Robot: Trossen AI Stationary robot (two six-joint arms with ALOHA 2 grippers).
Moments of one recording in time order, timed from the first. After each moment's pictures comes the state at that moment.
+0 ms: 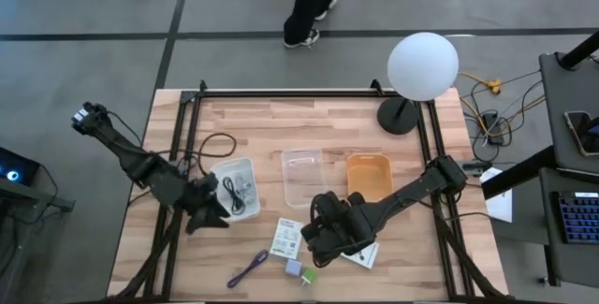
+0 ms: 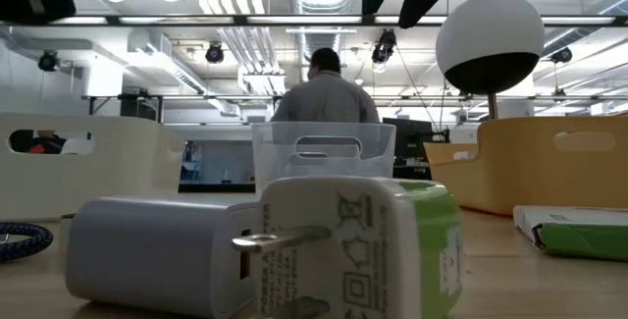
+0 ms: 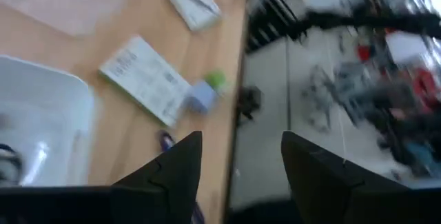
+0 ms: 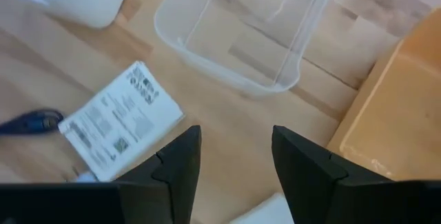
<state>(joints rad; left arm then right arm) -0.64 0.75 0.68 -0.41 -0.15 -1.09 0.50 2.08 1.97 -1.35 0.50 1.50</state>
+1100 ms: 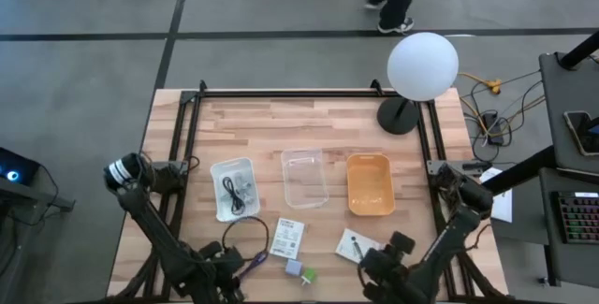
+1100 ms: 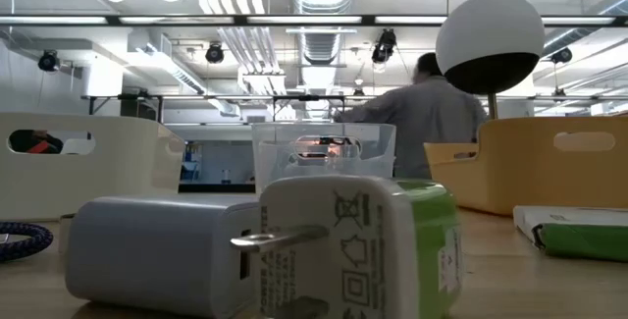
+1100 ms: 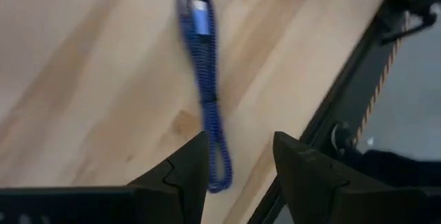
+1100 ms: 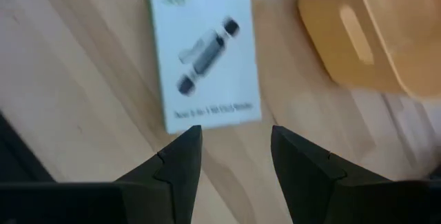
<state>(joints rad) -0.98 1.76 1.28 -0.75 -0.29 -1.58 0.92 2.08 1.77 -1.47 0.34 1.51</state>
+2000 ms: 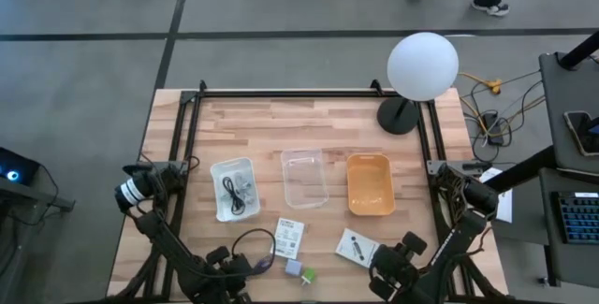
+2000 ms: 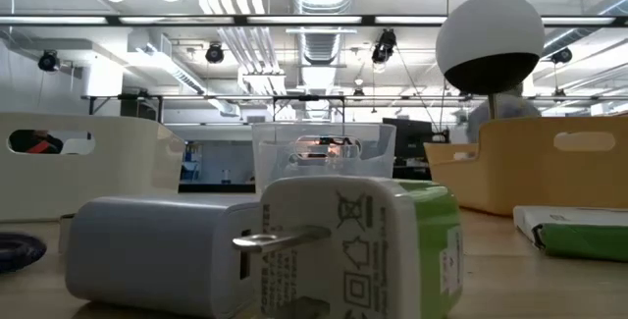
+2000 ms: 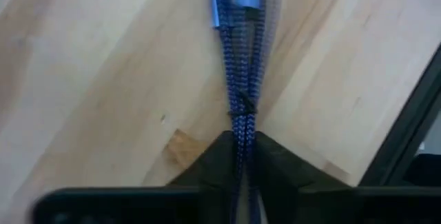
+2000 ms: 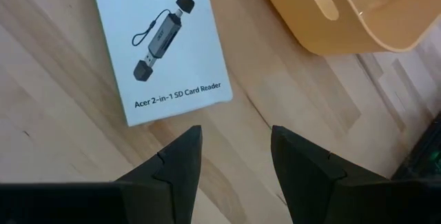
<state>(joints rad) -0.98 1.97 1.28 -0.68 -0.29 -1.56 0.98 2.06 1.67 -1.49 0.34 1.70</state>
